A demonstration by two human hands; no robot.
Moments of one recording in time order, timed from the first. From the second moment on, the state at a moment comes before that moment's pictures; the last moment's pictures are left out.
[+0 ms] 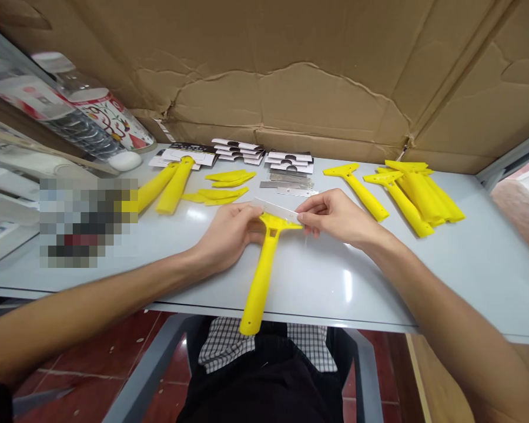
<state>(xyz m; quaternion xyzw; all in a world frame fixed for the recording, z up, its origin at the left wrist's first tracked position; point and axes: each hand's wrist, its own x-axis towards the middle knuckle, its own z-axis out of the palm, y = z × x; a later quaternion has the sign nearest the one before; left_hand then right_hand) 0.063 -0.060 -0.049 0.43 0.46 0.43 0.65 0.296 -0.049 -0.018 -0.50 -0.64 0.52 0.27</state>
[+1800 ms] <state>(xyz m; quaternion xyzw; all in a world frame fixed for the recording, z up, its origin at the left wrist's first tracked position) -0.032 0.035 -0.024 0.85 0.48 0.17 0.17 0.304 -0.037 -0.041 -0.52 -0.49 0.58 0.39</state>
